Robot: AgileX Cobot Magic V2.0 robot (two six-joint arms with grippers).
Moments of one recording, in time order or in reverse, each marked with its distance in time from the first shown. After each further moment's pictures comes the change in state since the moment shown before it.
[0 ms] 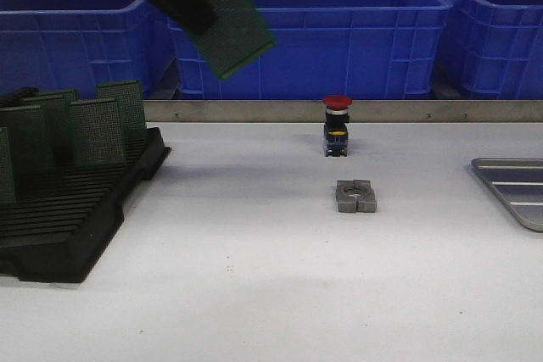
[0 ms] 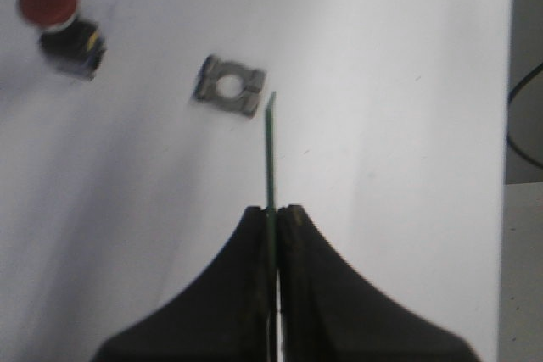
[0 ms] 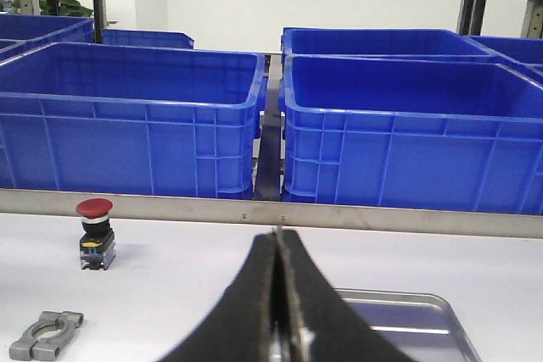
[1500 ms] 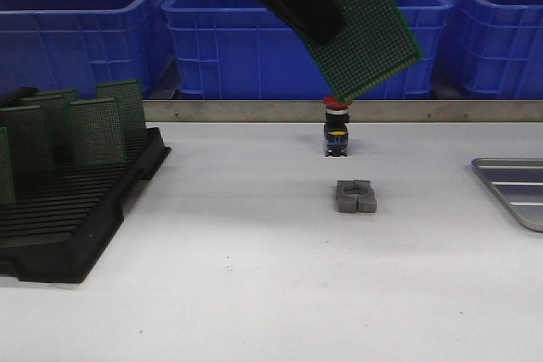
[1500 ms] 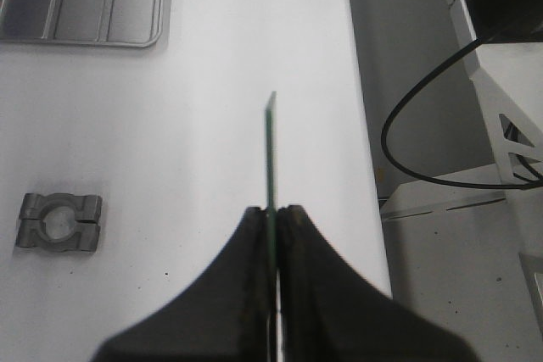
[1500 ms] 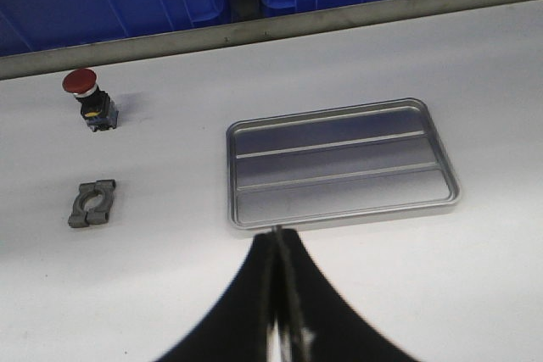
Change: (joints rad) left arm -0.225 0.000 0.000 -0.021 0.005 -0.004; right arm 0.000 0.469 -0.728 0.028 0.884 0.148
